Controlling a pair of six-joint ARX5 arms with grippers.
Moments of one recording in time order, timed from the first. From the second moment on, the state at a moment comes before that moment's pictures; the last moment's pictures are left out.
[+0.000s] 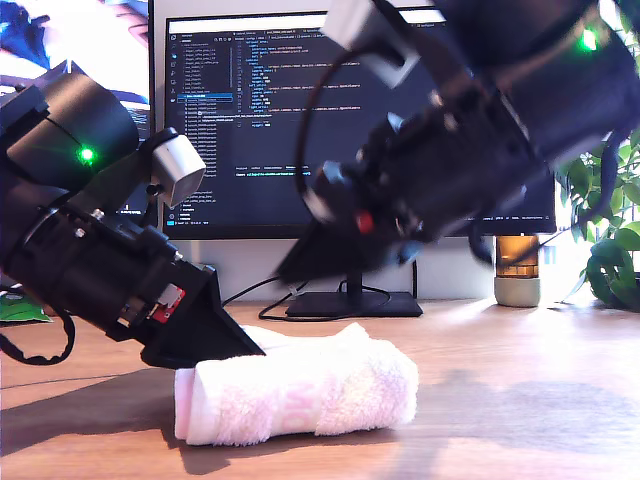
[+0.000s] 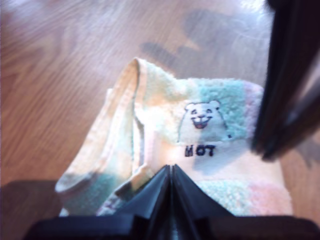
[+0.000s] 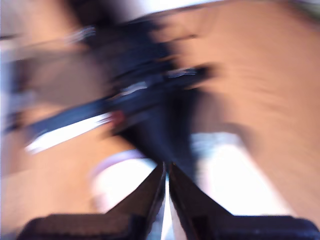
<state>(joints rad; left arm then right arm) -0.58 1.63 0.54 0.36 0.60 0.24 0.72 1.51 0.55 0.39 -0.52 -0.35</state>
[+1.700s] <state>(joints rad) -0.58 1.00 0.53 -0.19 0.34 0.12 0.64 1.89 1.01 -0.20 -0.63 -0.74</state>
